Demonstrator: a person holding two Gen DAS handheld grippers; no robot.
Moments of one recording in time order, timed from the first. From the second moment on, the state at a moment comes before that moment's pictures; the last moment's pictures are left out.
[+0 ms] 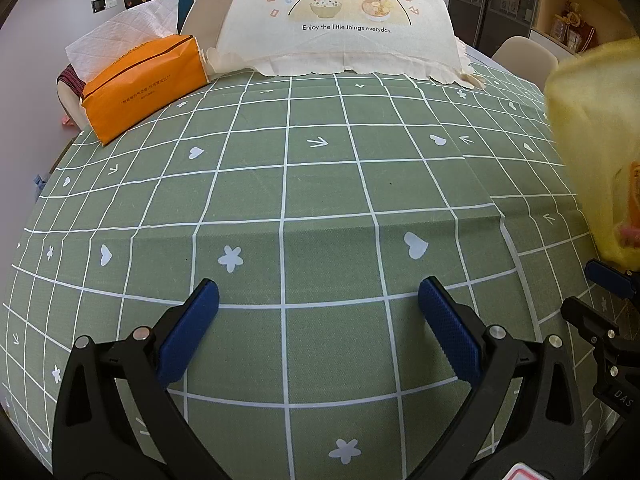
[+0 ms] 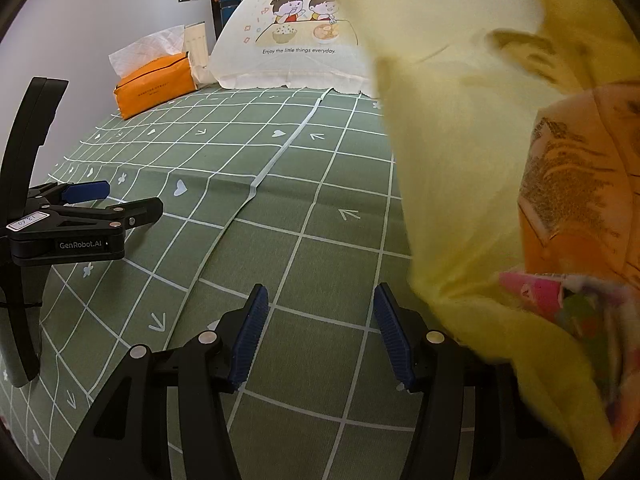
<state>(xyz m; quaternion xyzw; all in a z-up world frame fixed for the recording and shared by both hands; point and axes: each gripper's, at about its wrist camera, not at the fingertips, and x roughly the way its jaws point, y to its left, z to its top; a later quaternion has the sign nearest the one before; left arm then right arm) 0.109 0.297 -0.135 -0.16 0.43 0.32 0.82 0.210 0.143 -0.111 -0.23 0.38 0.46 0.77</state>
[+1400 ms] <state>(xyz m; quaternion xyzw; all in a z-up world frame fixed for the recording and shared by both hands) 0.109 0.297 -0.135 -0.16 0.43 0.32 0.82 0.210 0.143 -0.111 -0.23 0.38 0.46 0.77</state>
